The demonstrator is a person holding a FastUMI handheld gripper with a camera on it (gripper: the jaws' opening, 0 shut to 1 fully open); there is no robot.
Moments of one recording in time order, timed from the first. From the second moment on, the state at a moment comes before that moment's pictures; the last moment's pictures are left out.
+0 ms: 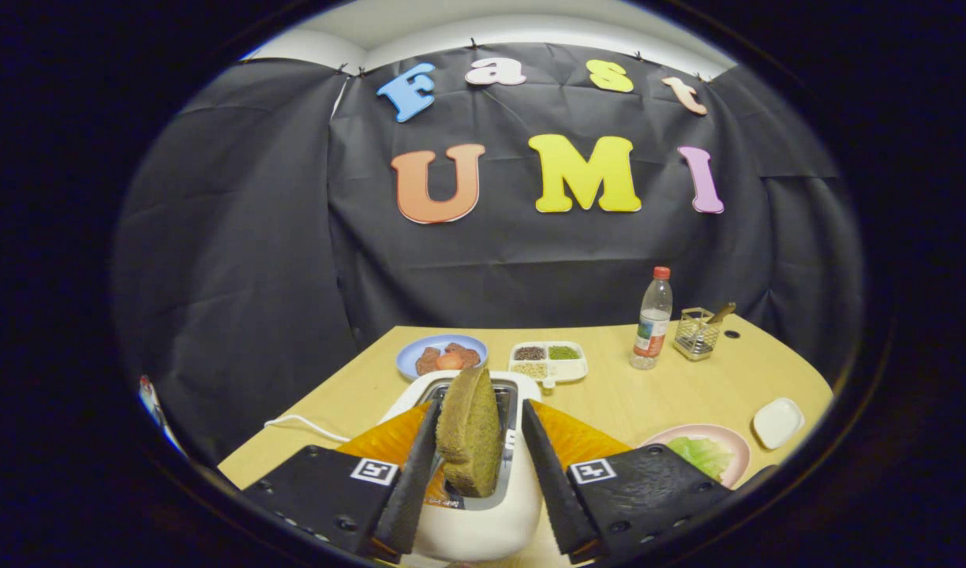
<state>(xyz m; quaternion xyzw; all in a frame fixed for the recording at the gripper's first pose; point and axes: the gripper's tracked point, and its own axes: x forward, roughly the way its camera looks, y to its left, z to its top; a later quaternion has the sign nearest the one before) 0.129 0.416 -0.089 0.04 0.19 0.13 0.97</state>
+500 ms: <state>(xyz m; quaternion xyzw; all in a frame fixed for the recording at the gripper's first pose) 0.131 0.414 -0.059 0.08 0.18 0.16 0.97</state>
